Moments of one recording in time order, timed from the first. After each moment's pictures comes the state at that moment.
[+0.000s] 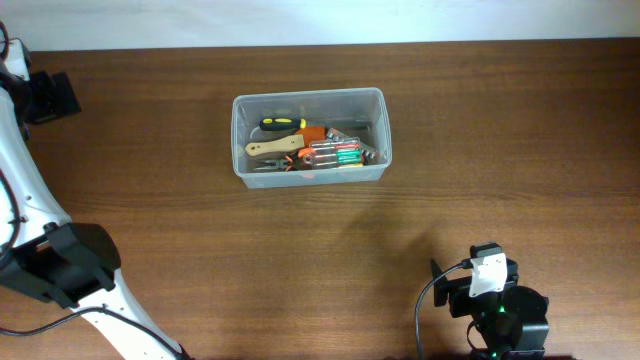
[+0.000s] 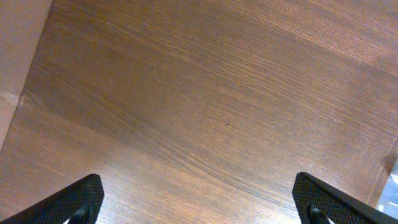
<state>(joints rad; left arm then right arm) 0.46 2.20 2.55 -1.50 -0.03 0.07 -0.01 0.02 0.17 -0.66 -0.14 -0.13</state>
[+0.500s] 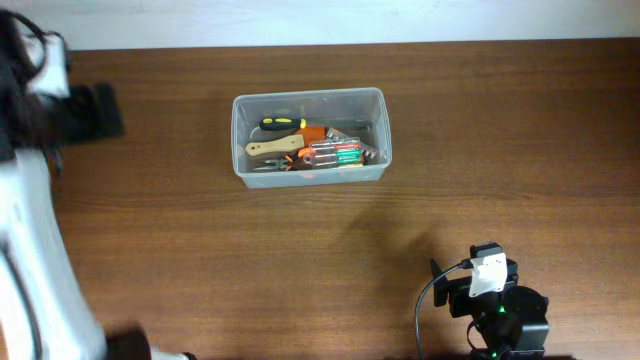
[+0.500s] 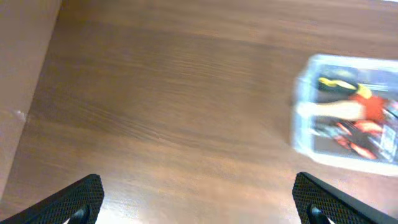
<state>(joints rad) 0.22 1.60 2.13 -1.47 -0.04 0.07 -0.01 0.02 0.17 -0.66 -0.14 -0.13</state>
